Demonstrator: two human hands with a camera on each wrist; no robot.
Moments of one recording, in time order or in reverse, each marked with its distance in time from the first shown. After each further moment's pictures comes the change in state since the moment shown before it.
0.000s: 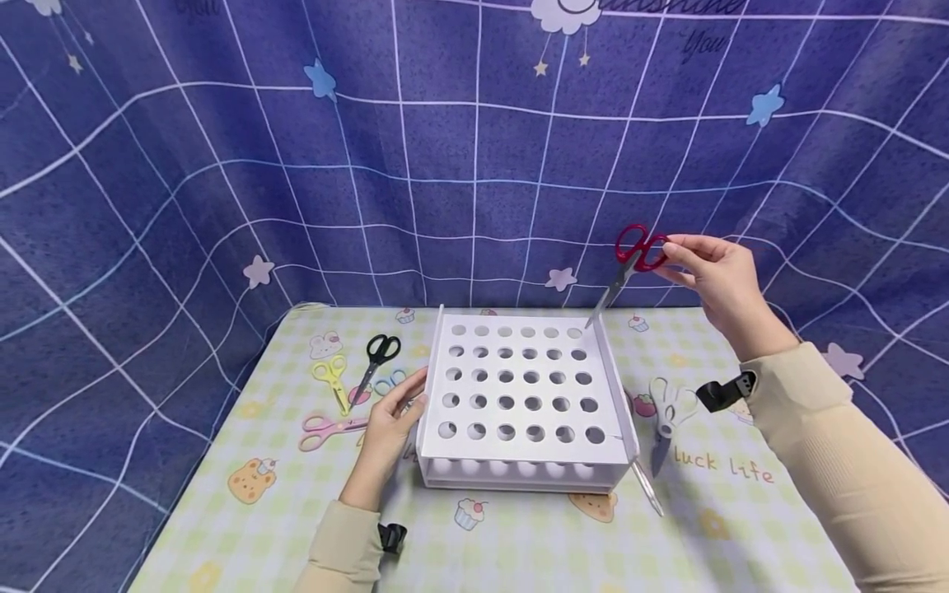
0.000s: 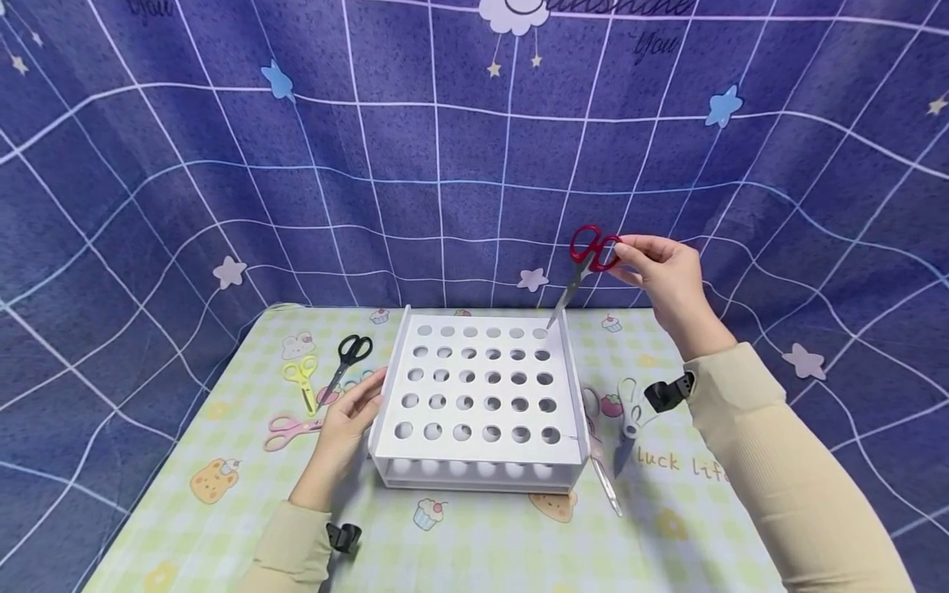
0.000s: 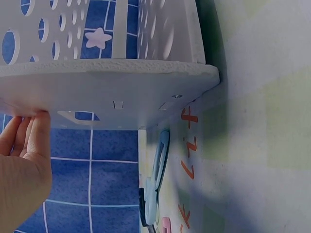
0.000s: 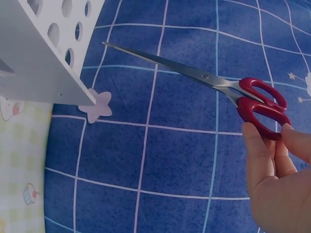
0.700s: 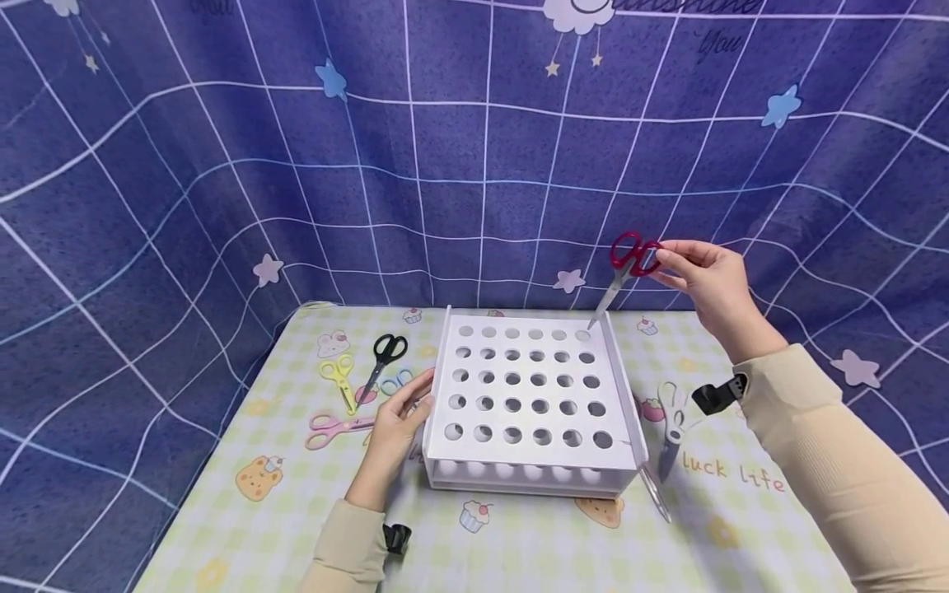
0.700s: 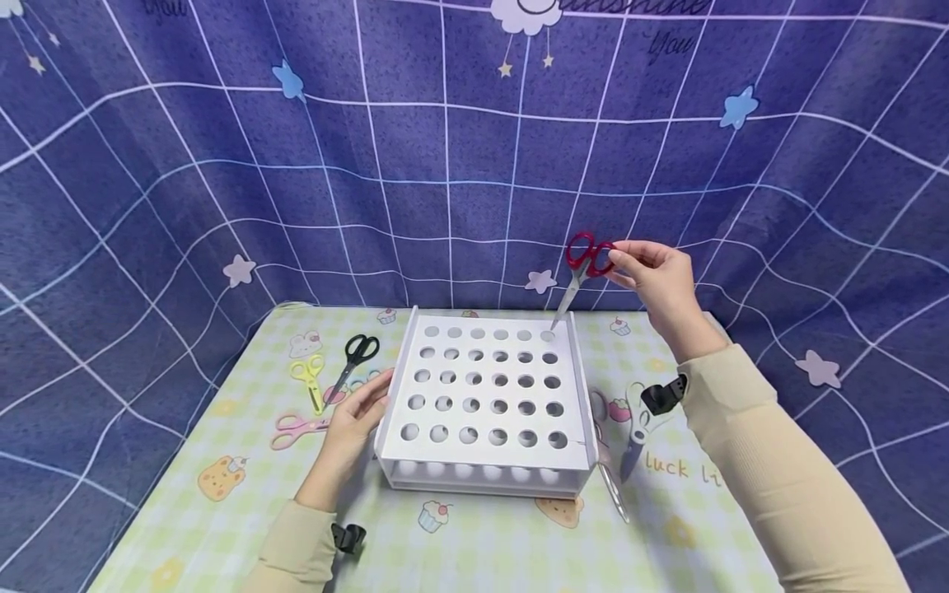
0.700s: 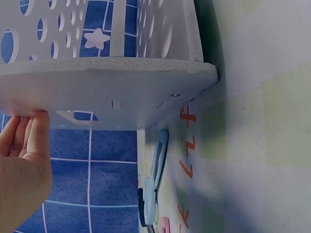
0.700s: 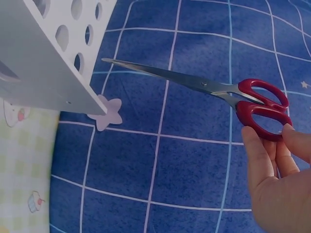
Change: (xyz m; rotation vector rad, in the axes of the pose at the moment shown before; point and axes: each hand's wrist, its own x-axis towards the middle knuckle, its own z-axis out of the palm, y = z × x) left_hand 0.001 -0.004 -0.001 -0.018 -0.015 0.034; right_hand 0.009 0.018 0.009 0.021 -0.039 -0.025
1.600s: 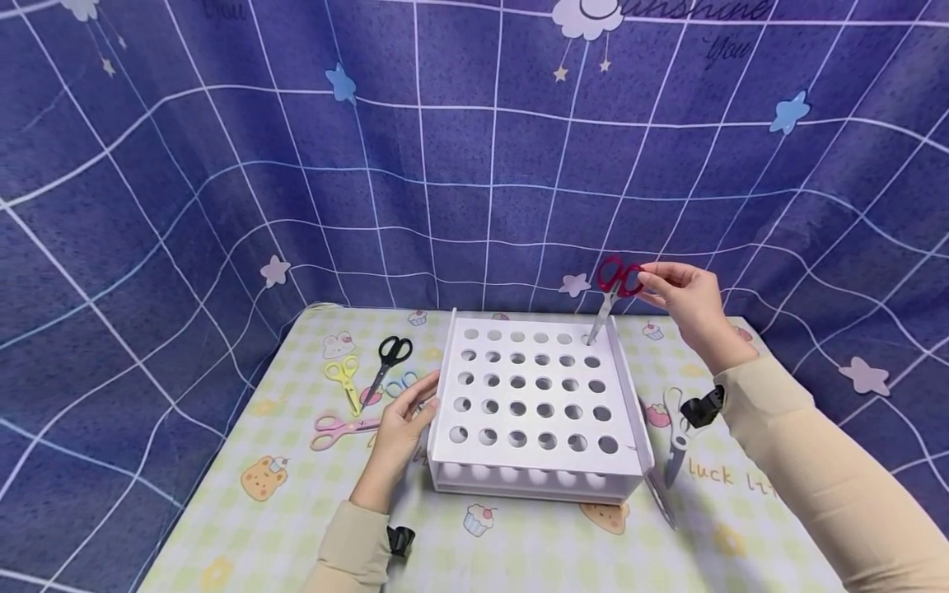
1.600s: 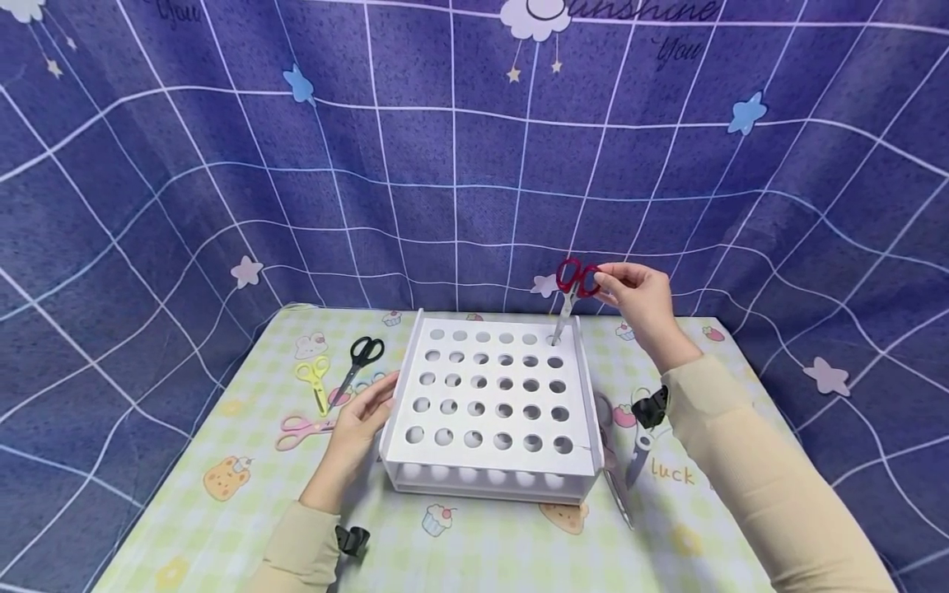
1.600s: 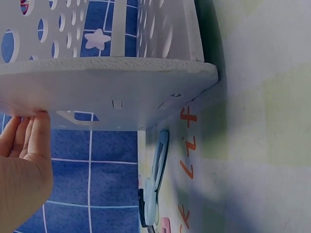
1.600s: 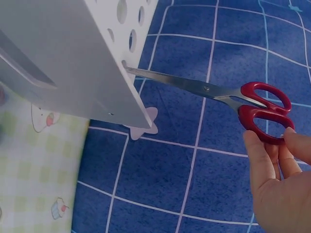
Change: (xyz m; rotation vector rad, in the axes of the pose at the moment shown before) left_hand 0.000 0.000 -0.001 -0.028 -0.002 -0.017; right_hand 0.004 0.035 0.008 -0.148 0.039 0.051
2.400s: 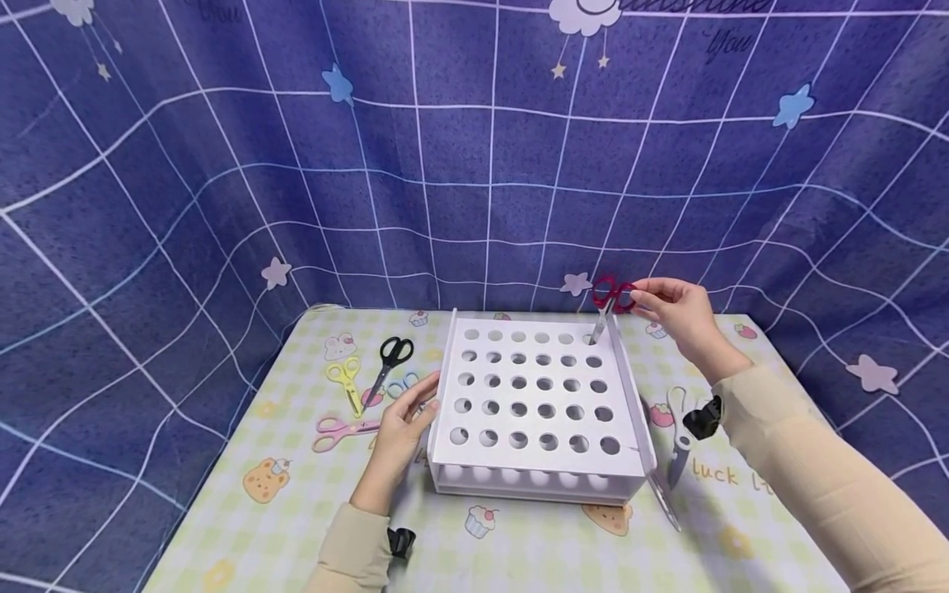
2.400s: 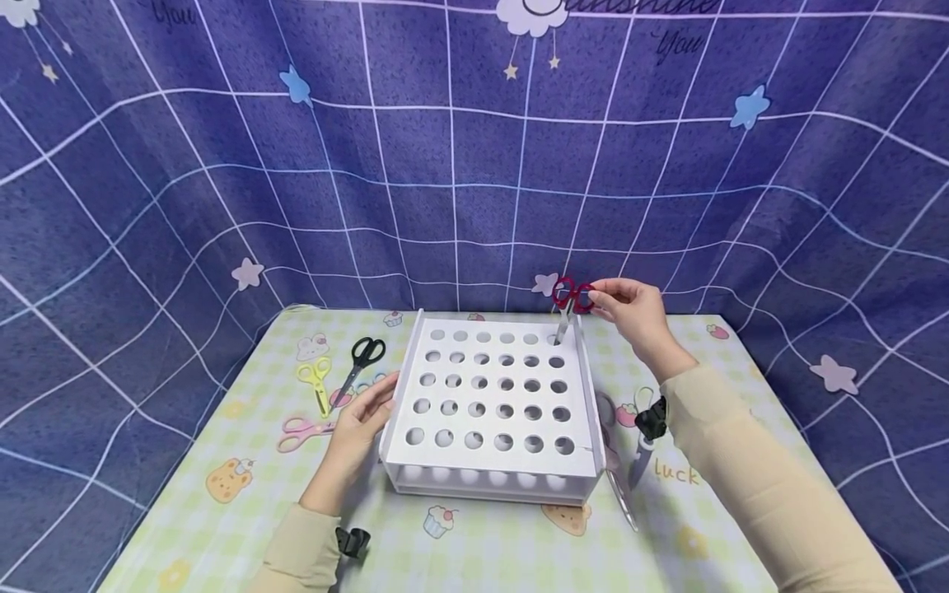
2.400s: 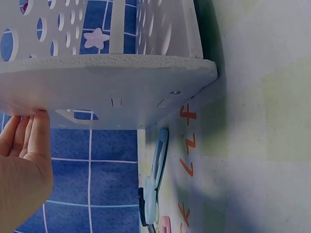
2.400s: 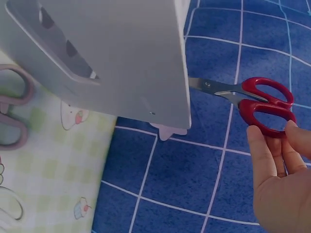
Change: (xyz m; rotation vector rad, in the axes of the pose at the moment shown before) left_hand 0.000 0.001 0.000 -0.003 -0.013 0.003; right_hand -0.006 0.023 -0.007 -0.092 -0.065 0.061
